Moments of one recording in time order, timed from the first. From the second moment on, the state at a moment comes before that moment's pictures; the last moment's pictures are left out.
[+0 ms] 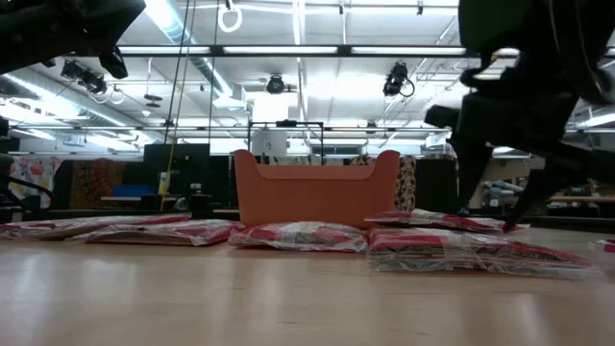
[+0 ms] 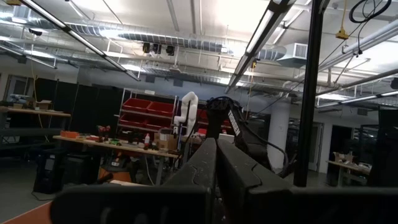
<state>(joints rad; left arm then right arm) -0.06 0.01 0.01 0.48 -0.18 -0.11 0.44 1.73 0.95 -0.77 0.51 -0.18</state>
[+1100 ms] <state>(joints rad) -0.06 0.01 0.01 0.48 -0.18 -0.11 0.43 1.73 0.83 -0.48 0.53 -0.27</state>
